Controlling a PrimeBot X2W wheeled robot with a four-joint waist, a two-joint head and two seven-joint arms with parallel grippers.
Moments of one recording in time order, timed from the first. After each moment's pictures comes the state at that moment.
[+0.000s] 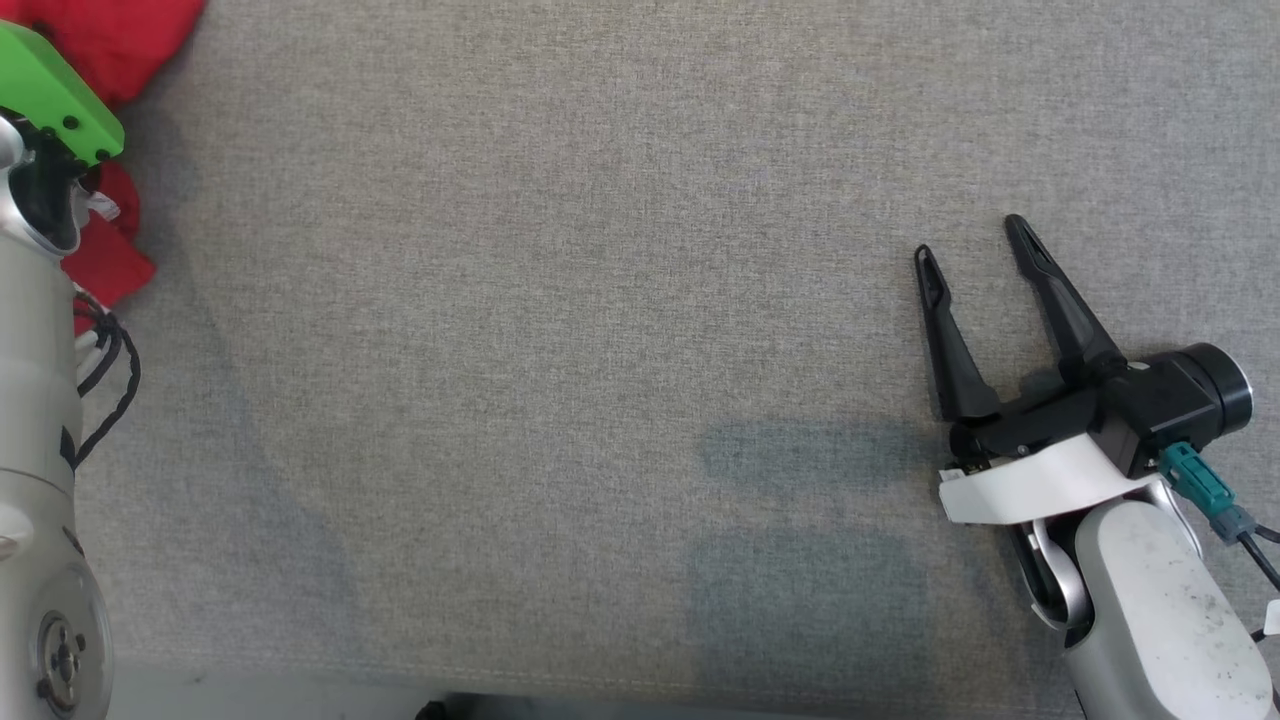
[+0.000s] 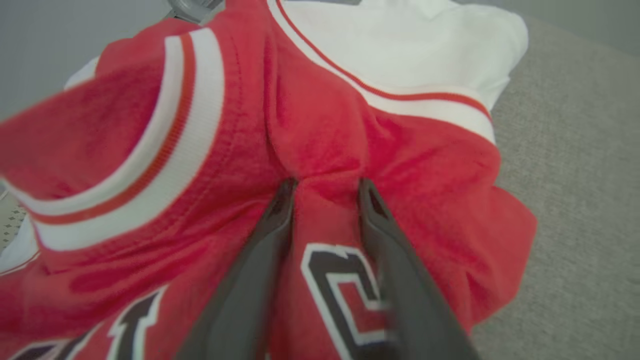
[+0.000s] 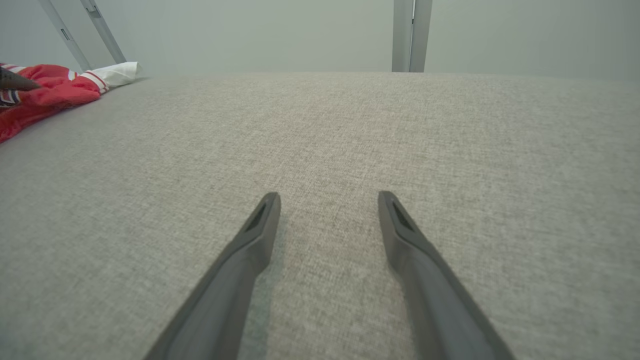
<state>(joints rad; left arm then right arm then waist) -1.25 0.27 0.04 1.23 -0.36 0.00 0.17 -0.27 -0.16 0.15 0.03 0.09 0.13 -0.27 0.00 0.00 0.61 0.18</state>
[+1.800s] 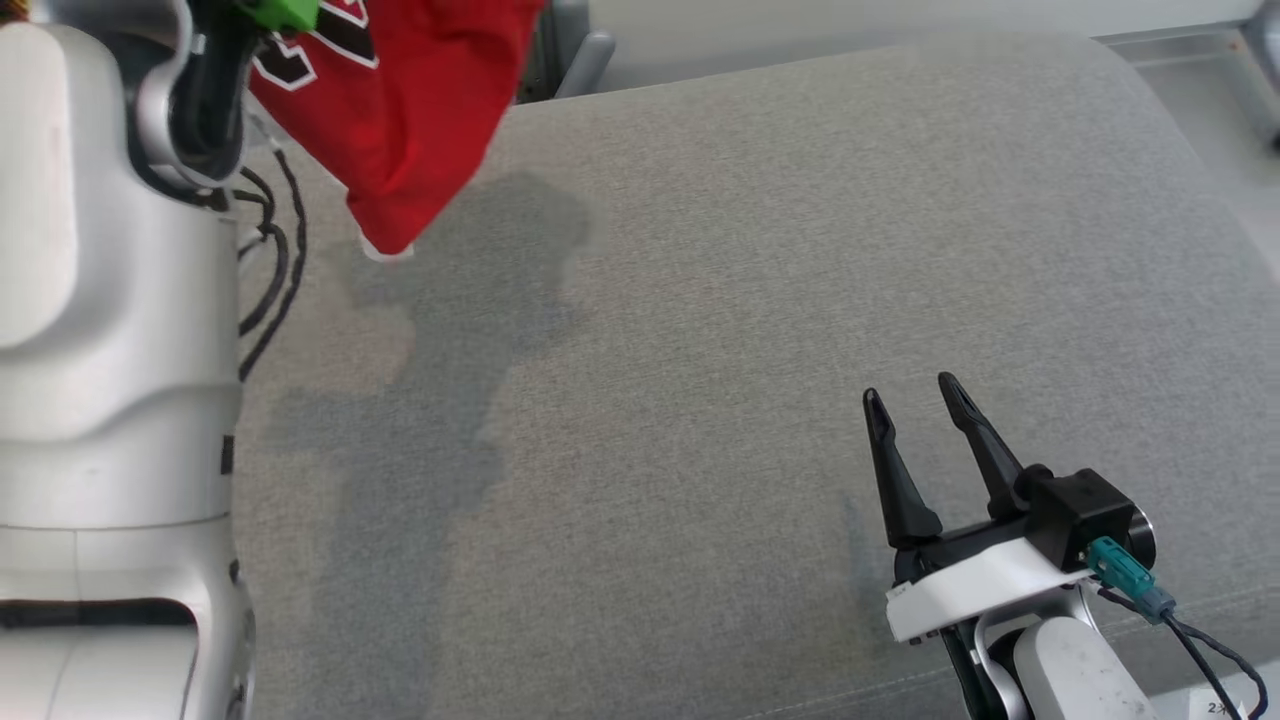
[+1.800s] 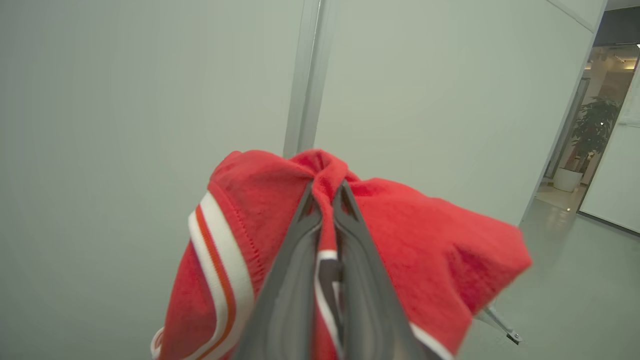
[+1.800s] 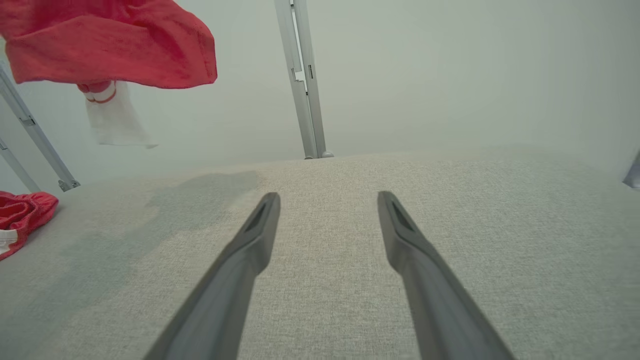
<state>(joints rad) -1.10 0.12 -0.11 0.48 -0.50 -0.11 0.16 -0.11 -0.05 0.17 0.12 0.18 0.13 -0.27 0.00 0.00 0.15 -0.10</state>
